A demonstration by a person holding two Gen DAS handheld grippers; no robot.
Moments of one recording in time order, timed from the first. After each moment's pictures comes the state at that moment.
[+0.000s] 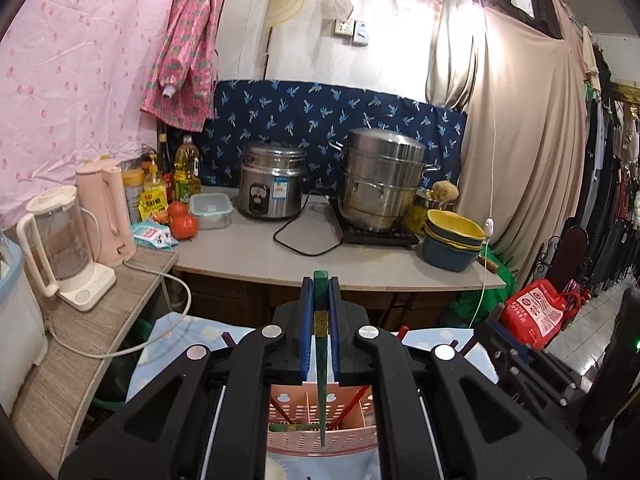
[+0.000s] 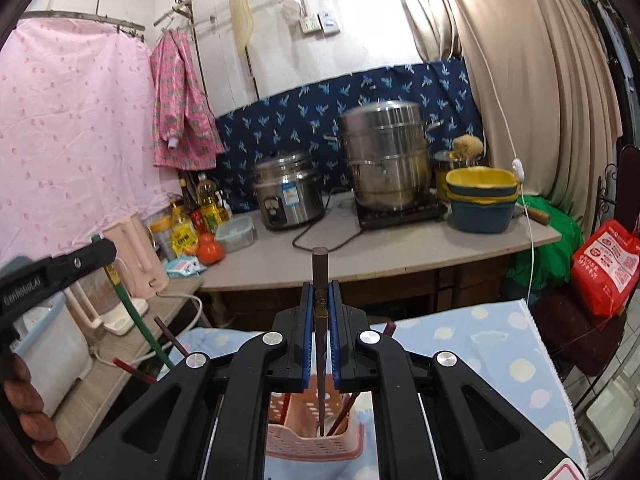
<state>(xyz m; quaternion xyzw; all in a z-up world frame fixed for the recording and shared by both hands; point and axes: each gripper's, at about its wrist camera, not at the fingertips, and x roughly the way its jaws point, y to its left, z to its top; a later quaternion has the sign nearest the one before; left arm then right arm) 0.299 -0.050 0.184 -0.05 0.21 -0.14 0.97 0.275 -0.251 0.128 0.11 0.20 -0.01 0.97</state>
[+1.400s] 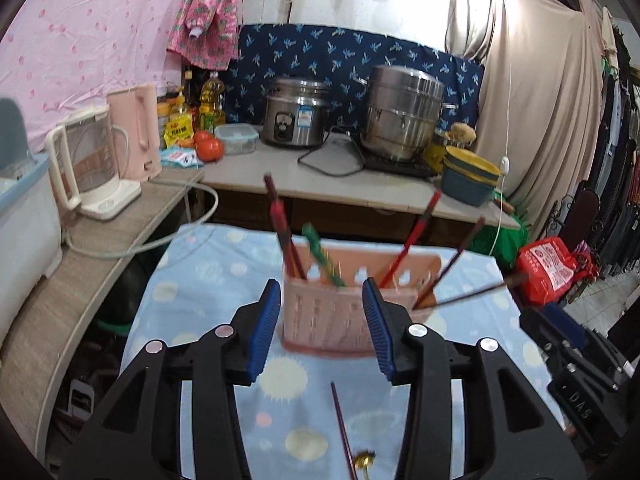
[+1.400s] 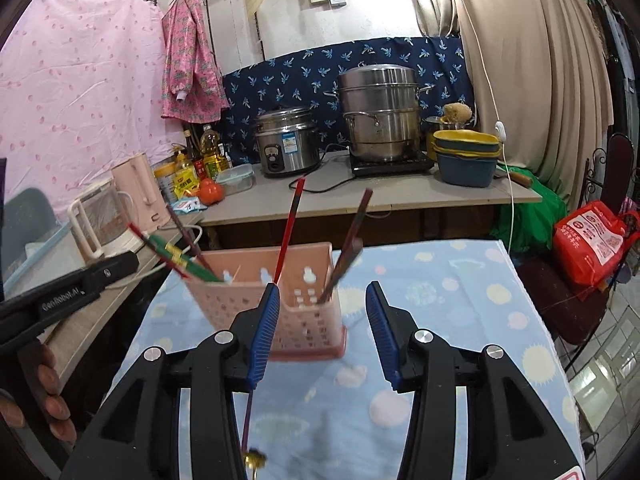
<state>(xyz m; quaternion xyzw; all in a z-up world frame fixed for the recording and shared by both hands) 0.225 -0.018 0.087 -0.04 0.29 -0.11 0.95 0.170 -0.231 0.073 0.08 0.25 -0.01 0.96</state>
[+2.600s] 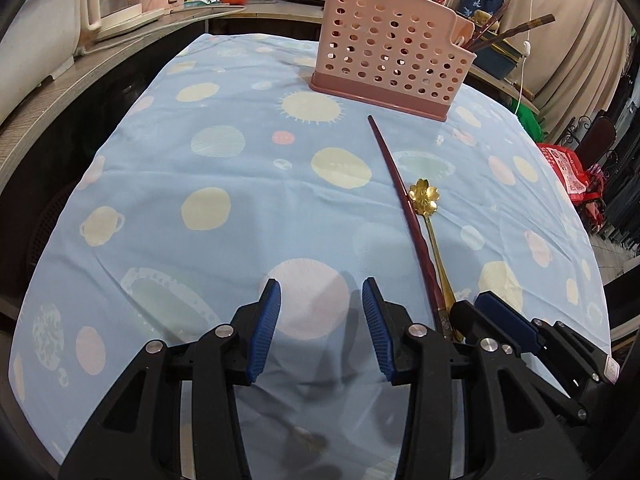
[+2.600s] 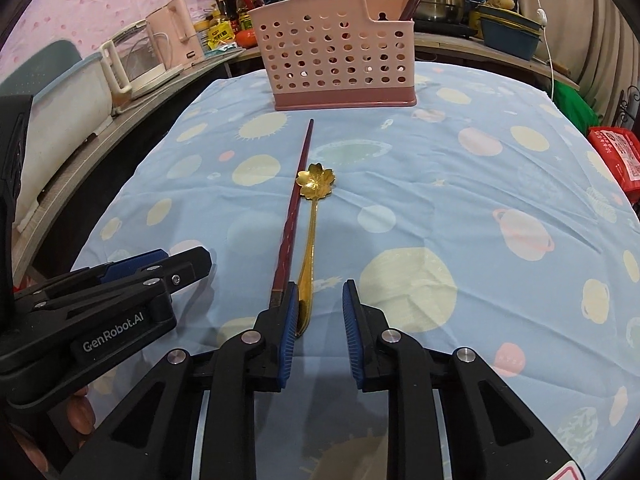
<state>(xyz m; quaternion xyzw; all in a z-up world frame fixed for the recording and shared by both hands) 0.116 0.002 -0.091 -0.05 0.47 -0.09 0.88 0.076 -0.139 -0.091 0.06 0.43 0.05 0.90</state>
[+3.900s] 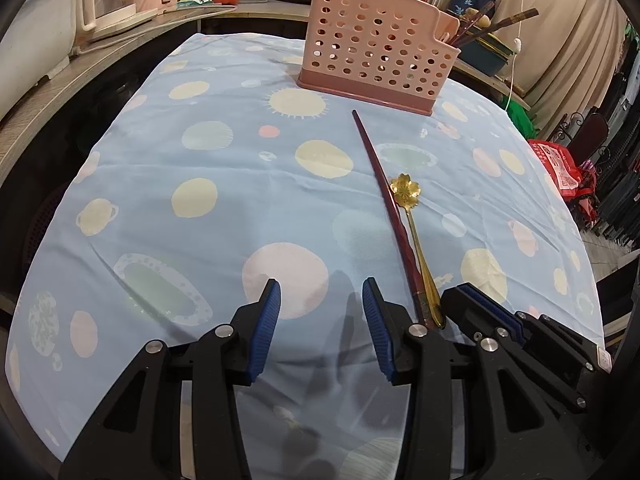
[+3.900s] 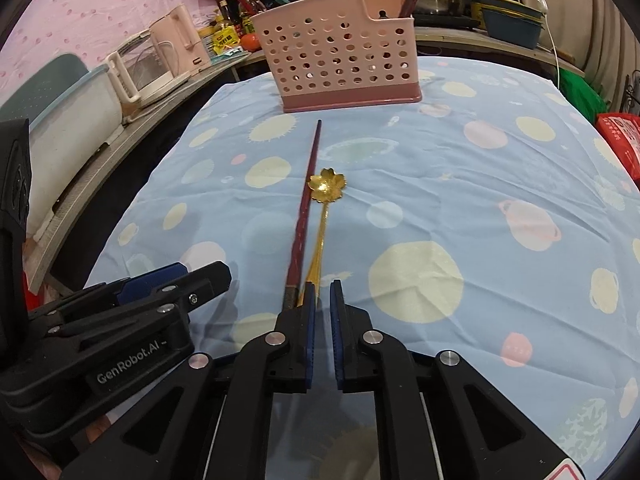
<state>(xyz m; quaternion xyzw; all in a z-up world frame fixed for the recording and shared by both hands) 0.105 -0.005 -0.089 -0.05 0.47 -0.11 0.88 0.074 -0.143 -0.087 0.09 0.43 0.07 0.89</state>
